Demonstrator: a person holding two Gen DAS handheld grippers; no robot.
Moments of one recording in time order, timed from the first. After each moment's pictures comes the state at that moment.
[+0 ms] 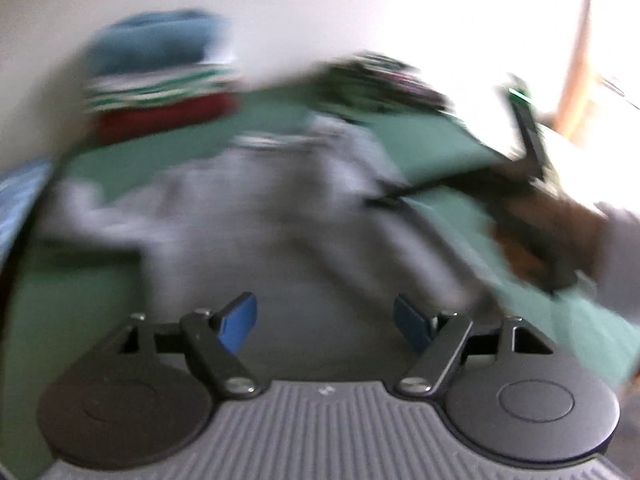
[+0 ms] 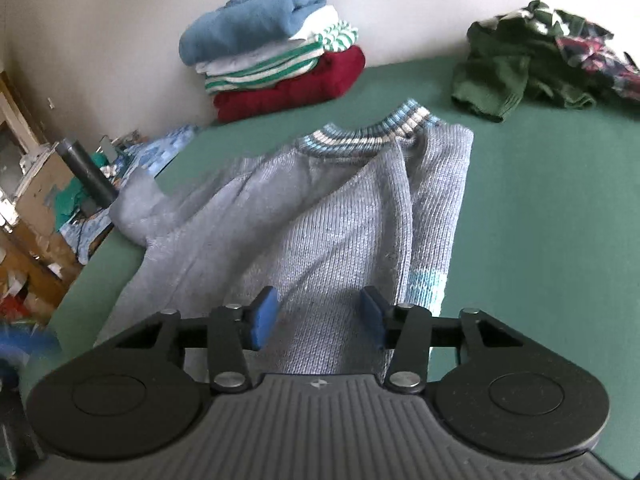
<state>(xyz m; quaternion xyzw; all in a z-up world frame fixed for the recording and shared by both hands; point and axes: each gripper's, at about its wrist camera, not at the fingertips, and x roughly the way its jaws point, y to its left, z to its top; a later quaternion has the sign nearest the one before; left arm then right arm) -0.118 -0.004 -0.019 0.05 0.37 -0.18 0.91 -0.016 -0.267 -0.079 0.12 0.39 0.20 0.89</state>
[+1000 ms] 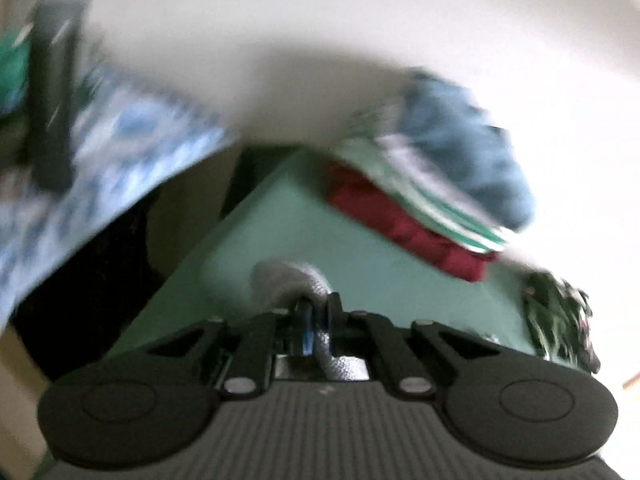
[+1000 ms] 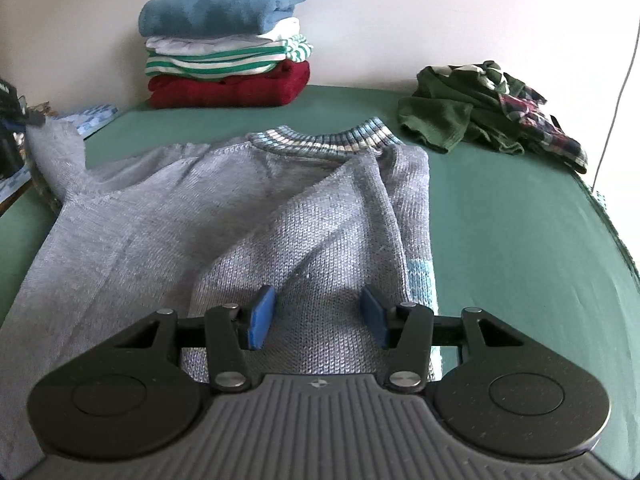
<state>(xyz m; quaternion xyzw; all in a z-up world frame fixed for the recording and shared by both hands) 0.074 0.162 -0.017 -0.18 0.31 -0.06 0.93 -0.036 -0.195 -0.088 -0.01 0.35 0.03 0.94</state>
